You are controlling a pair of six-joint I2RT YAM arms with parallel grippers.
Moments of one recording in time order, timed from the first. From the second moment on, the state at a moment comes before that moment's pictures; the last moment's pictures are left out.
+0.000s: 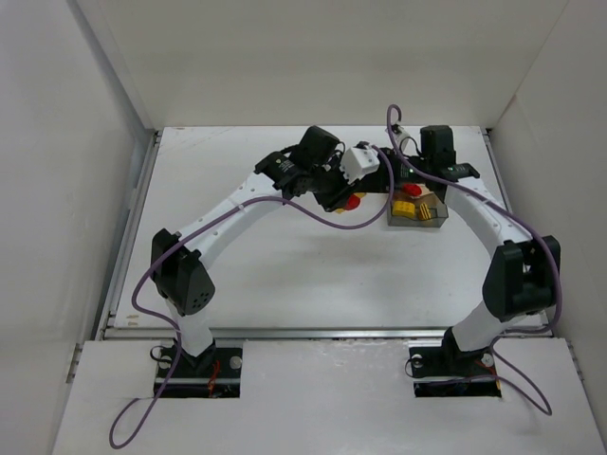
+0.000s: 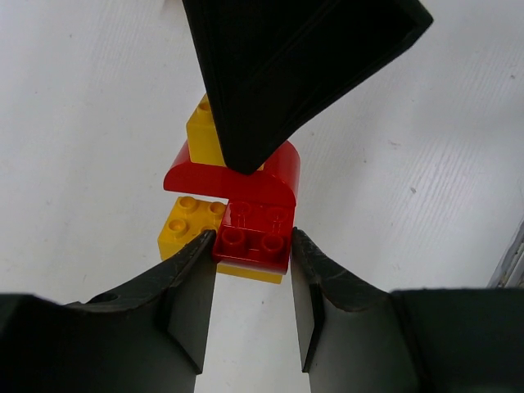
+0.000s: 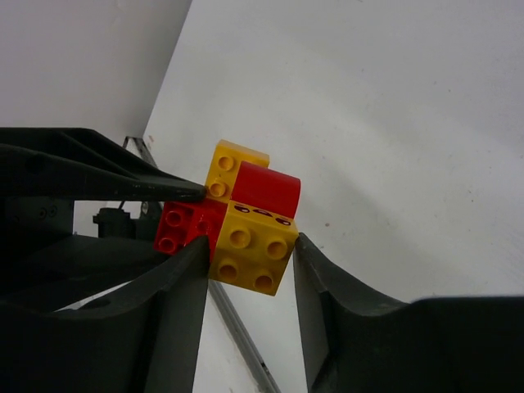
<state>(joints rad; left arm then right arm) -0.76 1.78 1.78 -0.76 0.26 0.35 0.20 1.60 1.32 -0.34 -0.89 0.34</state>
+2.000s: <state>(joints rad) -0.77 1.78 1.37 -0.60 -0.08 0.41 0.05 1.54 1.34 -0.50 -0.68 0.30</state>
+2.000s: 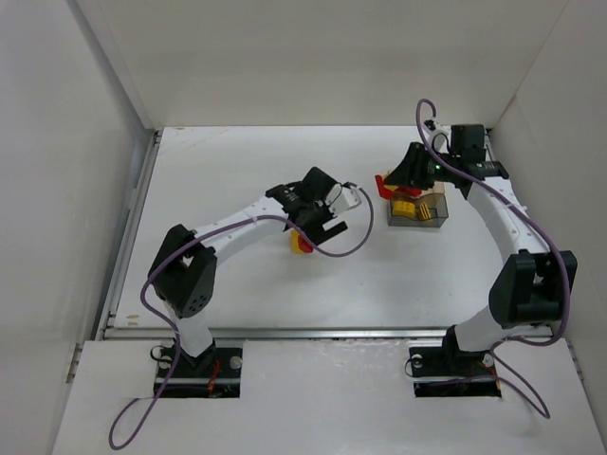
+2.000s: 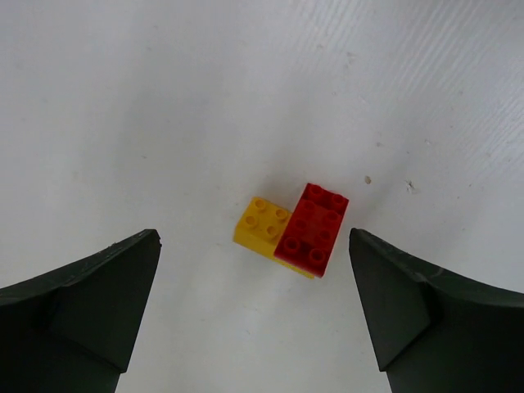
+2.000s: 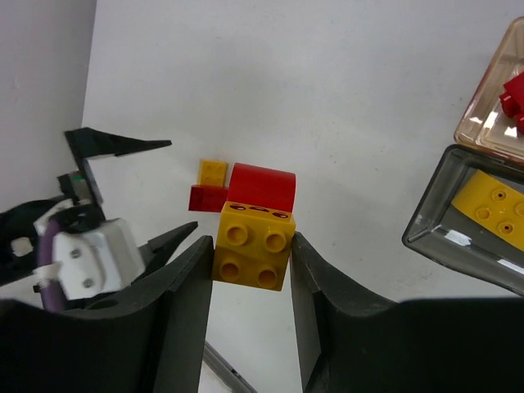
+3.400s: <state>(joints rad) -0.80 1.38 1.32 -0.18 0.10 0.48 0.41 1.44 1.54 -0.40 -0.57 0.40</state>
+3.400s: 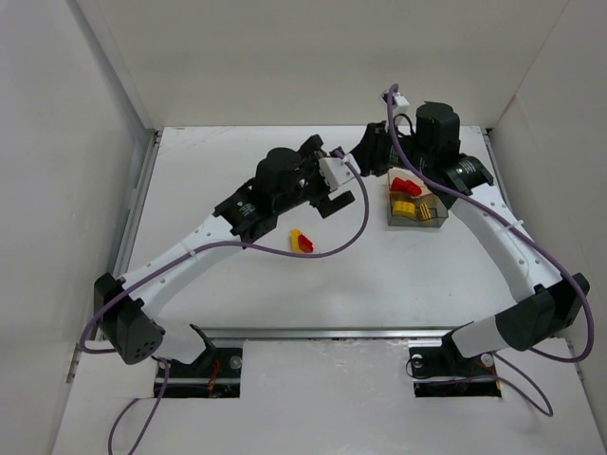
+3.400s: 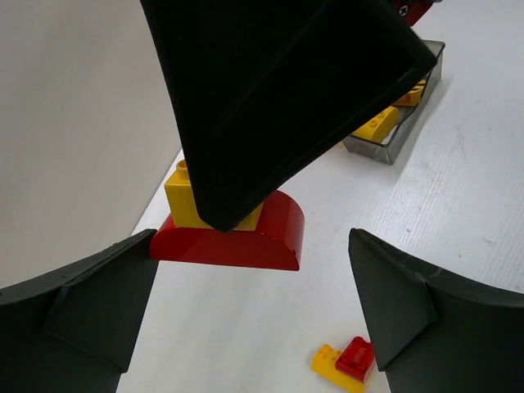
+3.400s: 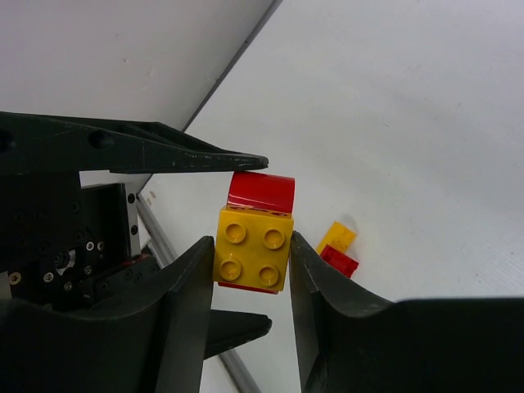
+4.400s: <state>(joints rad) -0.80 1.41 1.36 -0.21 0.05 0.53 0.42 1.48 1.54 -0.44 -0.53 0.37</state>
